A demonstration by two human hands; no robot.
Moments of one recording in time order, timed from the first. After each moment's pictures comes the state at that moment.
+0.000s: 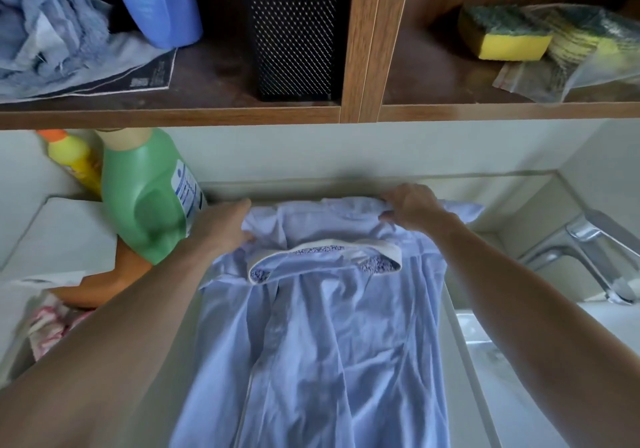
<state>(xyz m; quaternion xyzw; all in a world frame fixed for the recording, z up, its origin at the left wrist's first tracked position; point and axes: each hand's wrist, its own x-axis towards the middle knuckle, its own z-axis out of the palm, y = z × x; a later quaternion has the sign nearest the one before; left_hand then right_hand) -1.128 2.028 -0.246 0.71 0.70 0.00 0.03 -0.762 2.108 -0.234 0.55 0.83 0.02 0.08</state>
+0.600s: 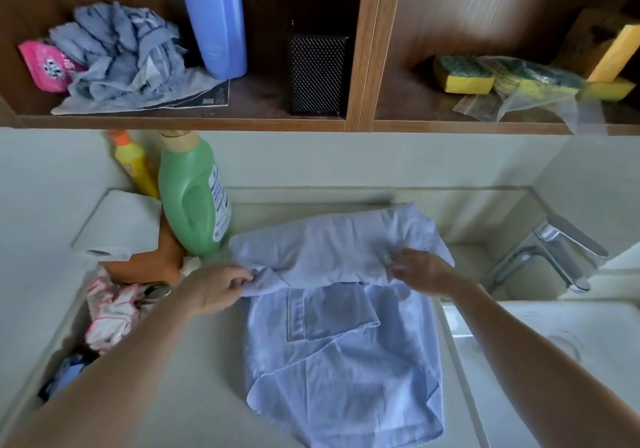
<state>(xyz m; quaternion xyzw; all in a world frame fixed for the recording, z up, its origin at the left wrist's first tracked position) -1.150 1.878 -0.242 0.73 0.64 0.00 0.24 -0.710 1.967 -0.257 0.53 0.83 -0.16 0.05</state>
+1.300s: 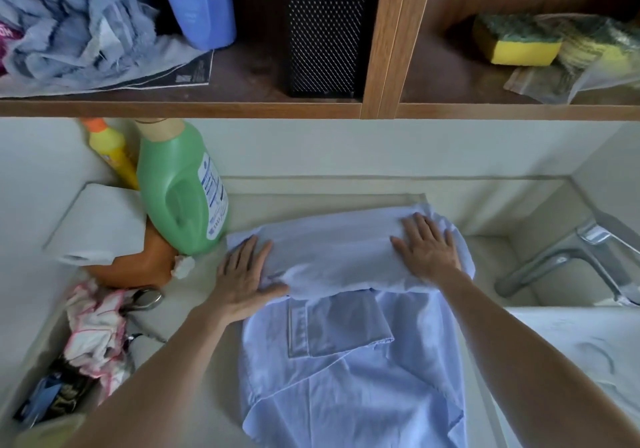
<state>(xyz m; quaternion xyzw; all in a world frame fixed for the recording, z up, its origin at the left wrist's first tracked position) -1.117 1.917 -0.320 0.68 0.72 0.03 0.15 -0.734 2.033 -0.316 0.68 0.73 -0.10 0.05</state>
